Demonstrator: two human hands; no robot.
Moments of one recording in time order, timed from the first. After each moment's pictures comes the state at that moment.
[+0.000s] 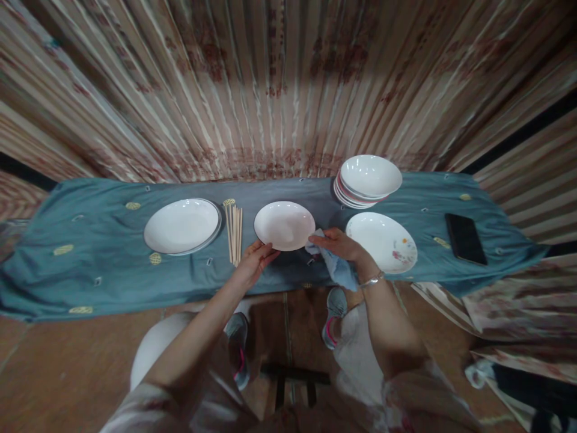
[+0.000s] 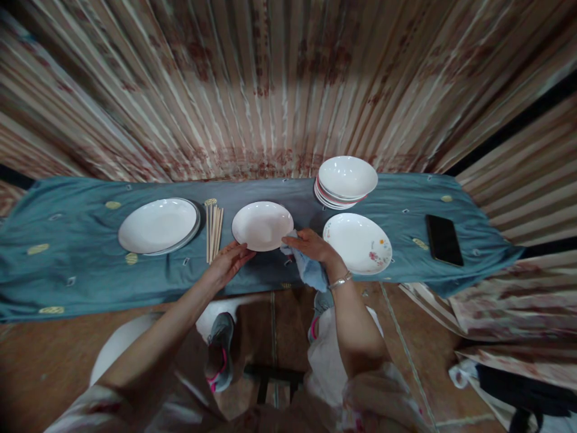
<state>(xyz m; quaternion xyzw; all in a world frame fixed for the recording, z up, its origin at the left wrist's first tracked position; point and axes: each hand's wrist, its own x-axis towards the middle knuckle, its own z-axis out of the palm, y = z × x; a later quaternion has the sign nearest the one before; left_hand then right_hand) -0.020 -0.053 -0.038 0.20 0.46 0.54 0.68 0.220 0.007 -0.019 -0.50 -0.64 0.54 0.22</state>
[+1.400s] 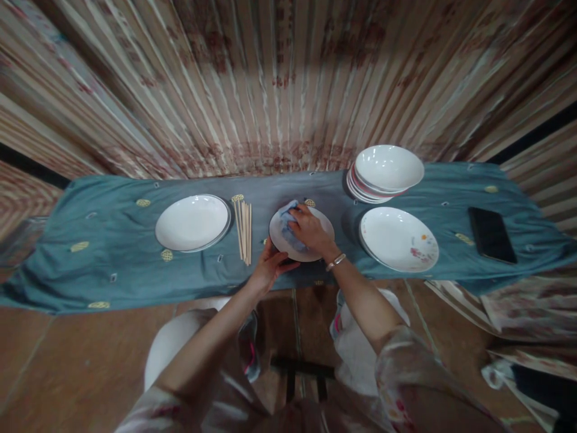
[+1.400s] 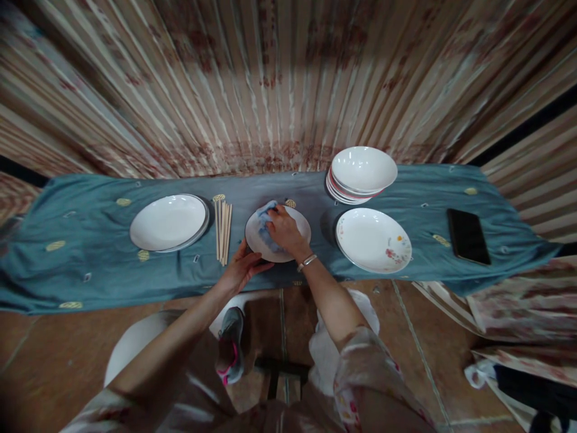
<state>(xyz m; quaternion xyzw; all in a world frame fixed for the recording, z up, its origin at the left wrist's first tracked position) -0.011 -0.077 -0.040 0.19 0.43 0.53 0.71 0.125 0.033 -0.040 -0.49 -0.83 0.19 0.19</state>
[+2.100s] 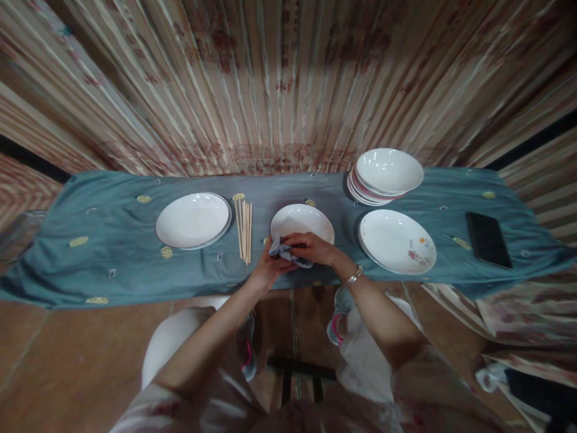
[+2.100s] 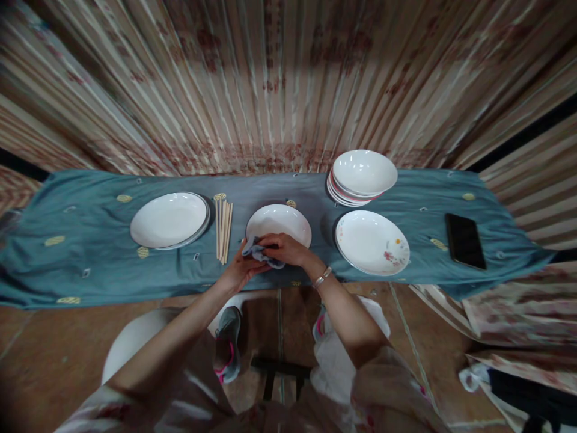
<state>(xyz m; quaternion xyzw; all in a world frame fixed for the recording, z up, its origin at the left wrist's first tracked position) -0.010 -0.078 -0.043 0.20 0.42 0.52 0.71 0.149 0.005 -0.038 -0.25 -0.78 0.54 0.21</state>
